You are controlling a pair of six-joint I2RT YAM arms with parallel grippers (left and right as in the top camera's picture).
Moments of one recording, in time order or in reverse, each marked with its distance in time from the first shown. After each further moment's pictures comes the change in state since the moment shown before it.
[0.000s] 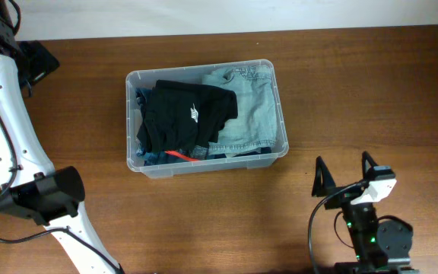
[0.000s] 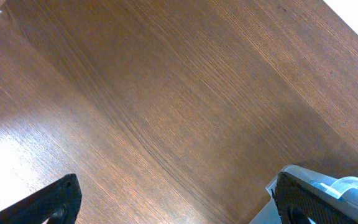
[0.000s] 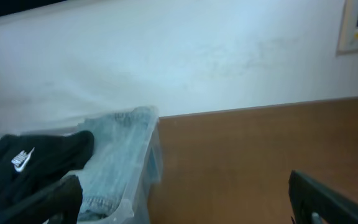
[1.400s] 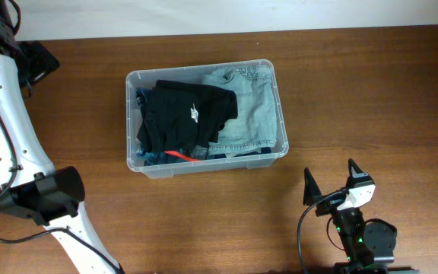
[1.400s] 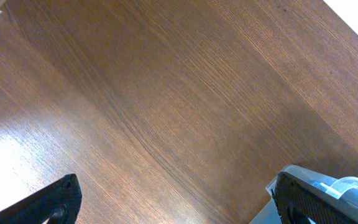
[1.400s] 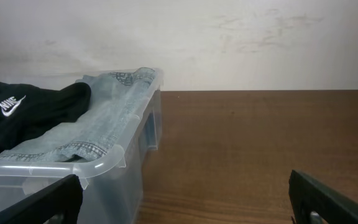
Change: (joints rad) left arm 0.000 0.000 0.000 0.000 0.000 0.000; right arm 0.000 -0.099 -0.159 0.002 -0.053 -0.105
